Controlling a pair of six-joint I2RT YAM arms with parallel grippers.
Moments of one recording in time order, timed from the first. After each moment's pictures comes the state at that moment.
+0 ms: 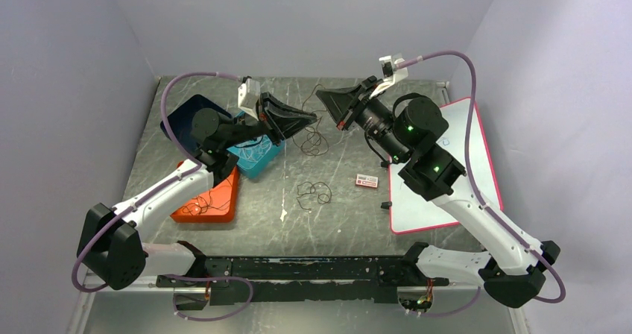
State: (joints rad) left arm -0.59 1.28 0.94 0.85 0.75 -0.49; right arm 0.81 1.08 1.33 -0.05 0.04 0.36
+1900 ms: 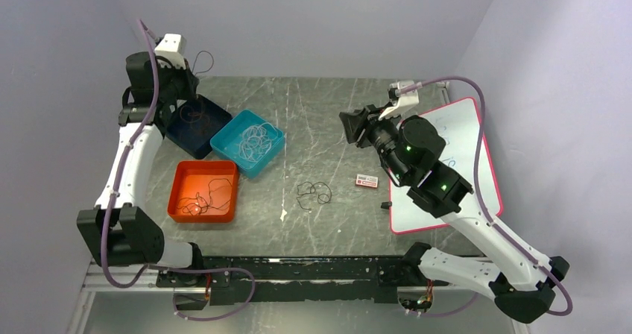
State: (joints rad) left arm 0.05 1.37 1.34 -0.26 0.26 0.01; right arm 0.81 0.94 1.15 -0.20 0.34 0.27
